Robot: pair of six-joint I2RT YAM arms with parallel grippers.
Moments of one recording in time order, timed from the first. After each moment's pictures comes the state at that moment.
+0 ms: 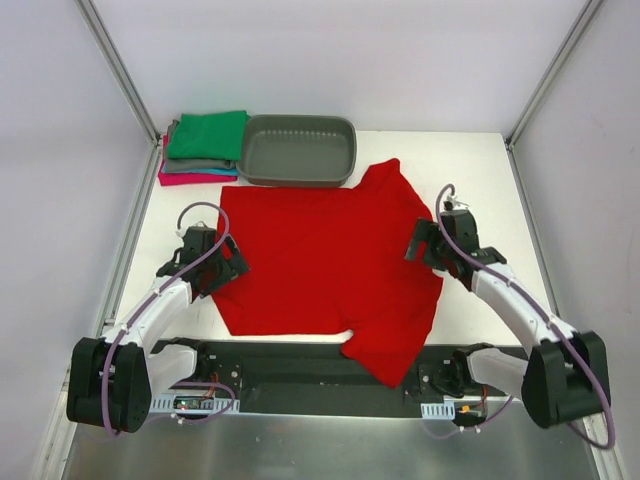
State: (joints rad) left arm -0.15 1.05 0.50 -0.41 -0.01 -0.68; right arm 0.29 1.19 0.70 -0.40 0.08 0.48
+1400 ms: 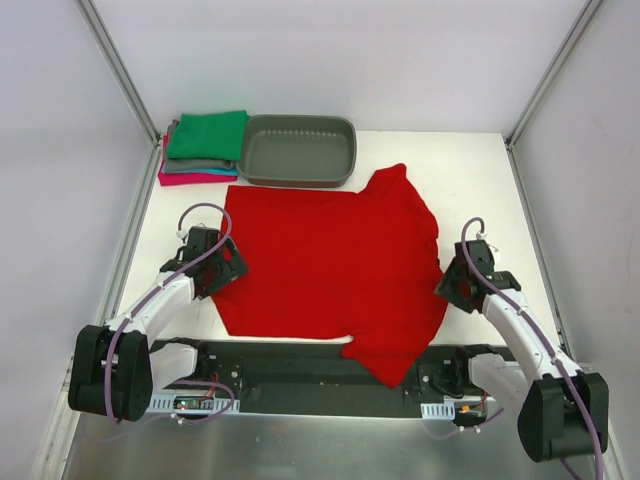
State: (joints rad) left arm -0.15 1.11 0.50 -0.41 -0.06 -0.68; right arm 0.15 0.93 0.53 -0.70 0.18 0.64
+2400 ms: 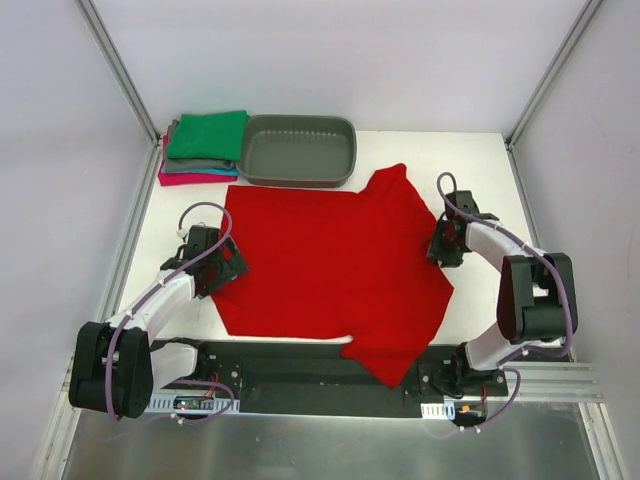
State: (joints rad) left arm -0.15 1.13 0.51 -0.41 -0.06 -0.68; right arm 0.10 1.56 0.91 -0.56 0.07 0.40
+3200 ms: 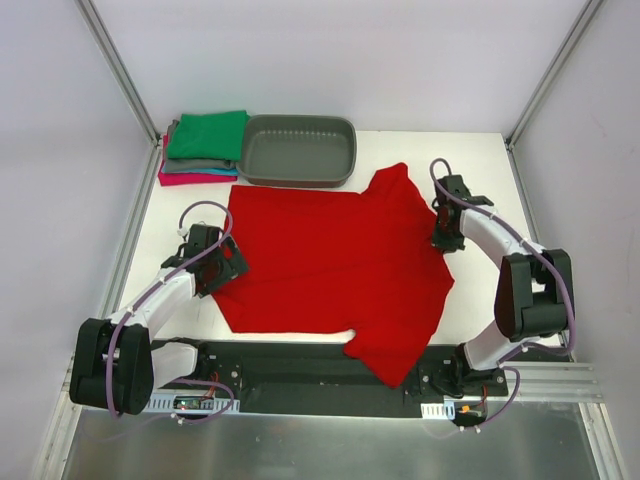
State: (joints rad) left arm -0.15 1.15 0.52 -0.41 -0.06 -0.68; right arm 0.15 1.60 1.06 -0.70 0.25 0.38
